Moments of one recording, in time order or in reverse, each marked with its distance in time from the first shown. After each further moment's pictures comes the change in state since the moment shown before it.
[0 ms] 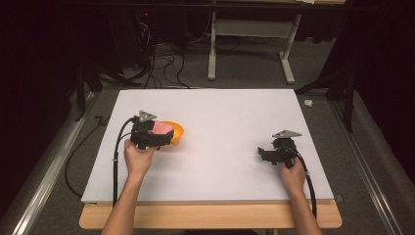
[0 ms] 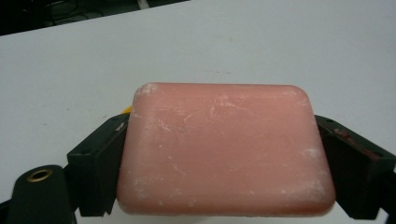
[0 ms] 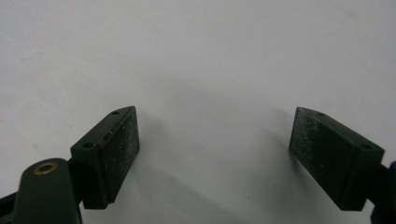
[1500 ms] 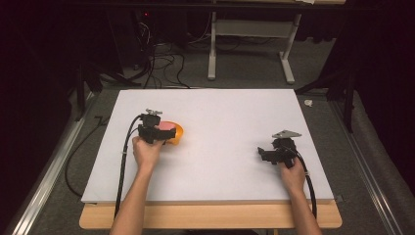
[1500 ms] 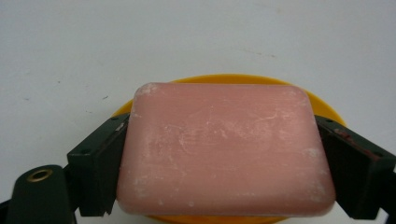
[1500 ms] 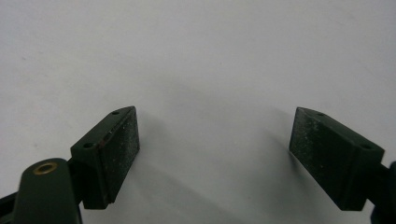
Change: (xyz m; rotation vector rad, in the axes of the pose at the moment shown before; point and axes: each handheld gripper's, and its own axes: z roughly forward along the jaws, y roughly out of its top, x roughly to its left) left arm 0.012 -0.003 0.057 0.115 0.073 -0.108; right arm 0.001 0.000 -0.001 0.000 -0.001 -0.002
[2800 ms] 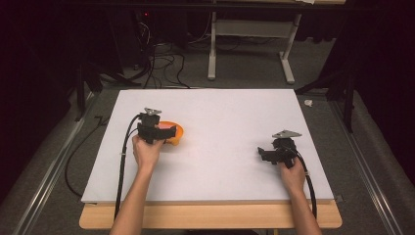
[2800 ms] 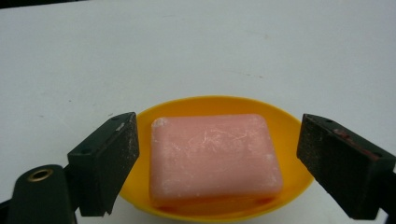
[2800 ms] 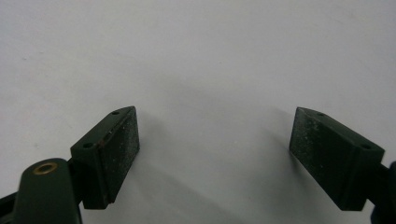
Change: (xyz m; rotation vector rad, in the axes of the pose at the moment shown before) left arm -0.005 0.003 -0.021 -0.091 -0.001 0.007; right arm -0.001 0.000 0.000 -0.001 0.002 0.001
